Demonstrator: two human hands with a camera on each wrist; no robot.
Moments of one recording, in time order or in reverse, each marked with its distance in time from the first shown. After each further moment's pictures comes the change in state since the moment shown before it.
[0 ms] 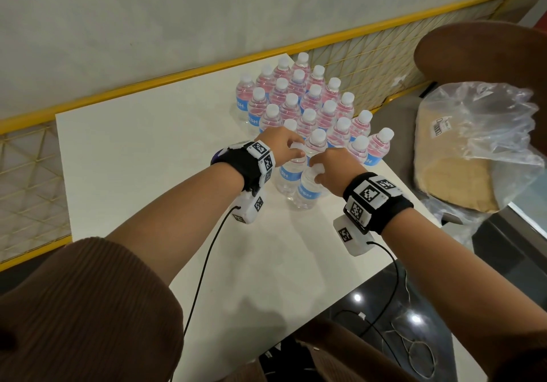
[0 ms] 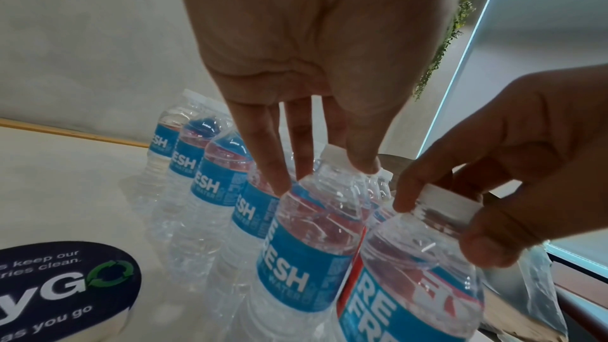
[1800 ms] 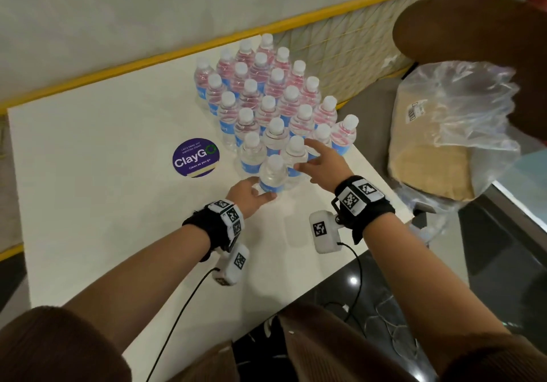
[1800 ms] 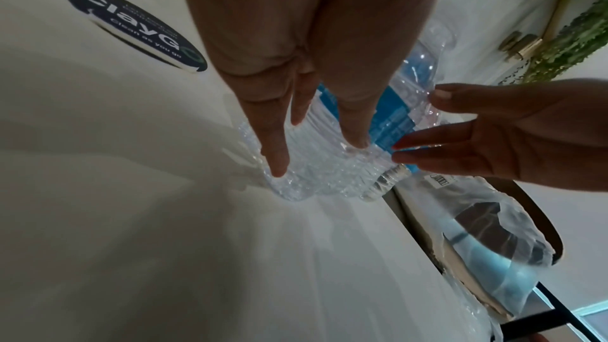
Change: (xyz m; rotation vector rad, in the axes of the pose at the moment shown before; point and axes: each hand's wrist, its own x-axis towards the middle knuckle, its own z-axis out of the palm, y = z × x) left_hand -0.027 -0.013 0.127 -0.498 -0.051 -0.429; right_hand -0.005 0.080 0.030 0.774 0.055 0.238
